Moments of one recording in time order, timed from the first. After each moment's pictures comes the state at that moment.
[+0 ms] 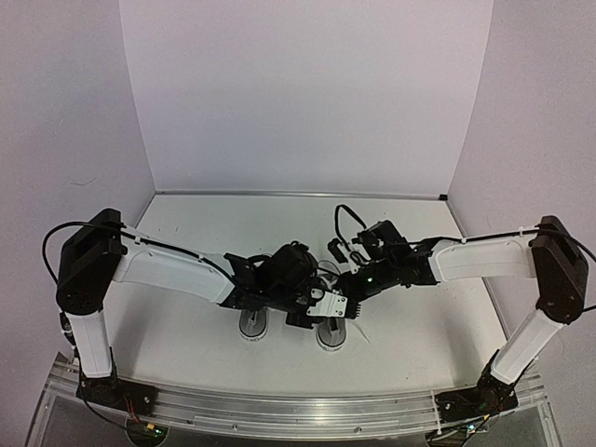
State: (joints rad) left arm -1.16 1.91 1.23 -0.04 0.08 0.81; right arm 0.79 1.64 0.95 -0.19 -0.28 0.31
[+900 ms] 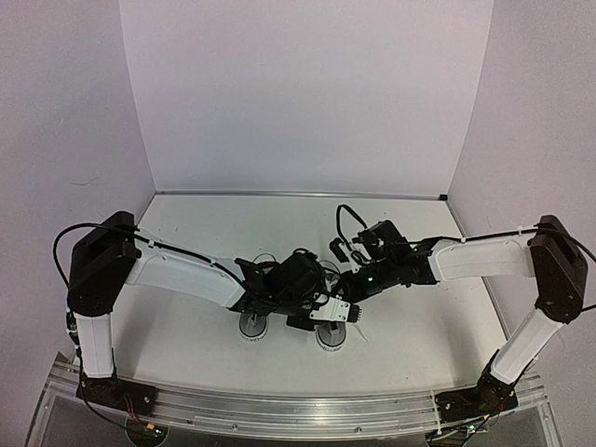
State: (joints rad) left arm -1.17 1.97 1.27 -0.08 -0.08 0.84; right arm 0.78 1.65 0.95 -0.19 -0.26 0.31
